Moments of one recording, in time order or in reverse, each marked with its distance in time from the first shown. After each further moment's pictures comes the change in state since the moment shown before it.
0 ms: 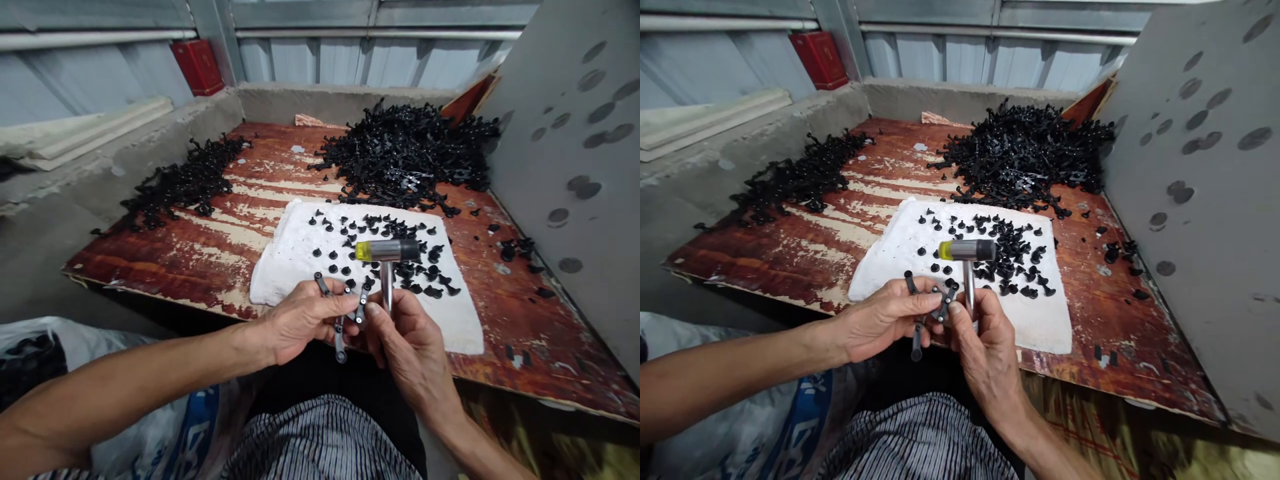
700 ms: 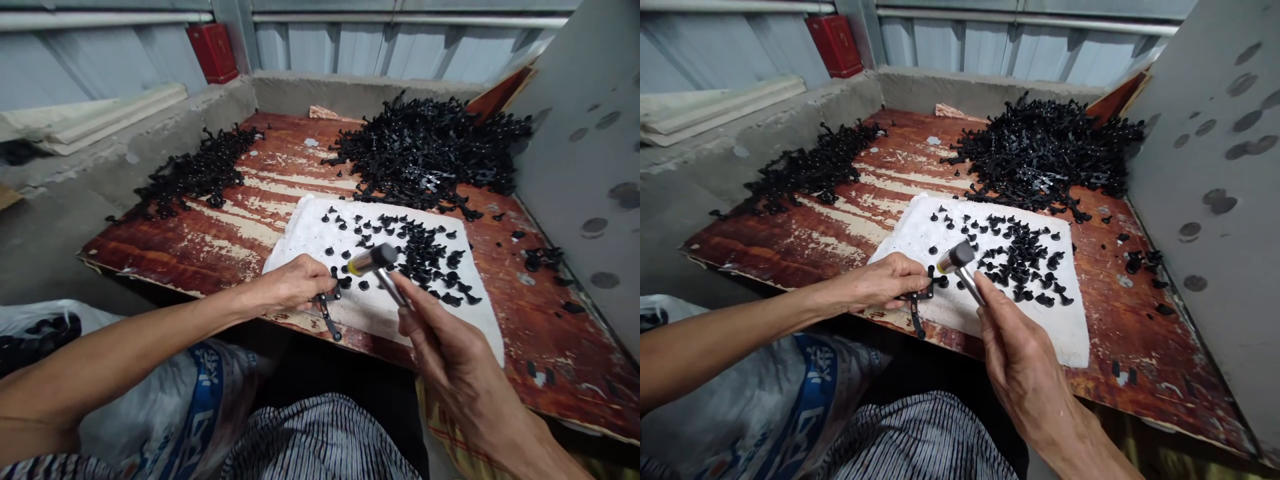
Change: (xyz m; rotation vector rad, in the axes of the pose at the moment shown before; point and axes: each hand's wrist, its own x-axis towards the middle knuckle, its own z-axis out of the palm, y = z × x) left_hand 0.012 0.029 -0.036 0.800 0.076 -0.003; right_hand 0.010 -0.013 -0.034 -0.776 -0.167 -0.392
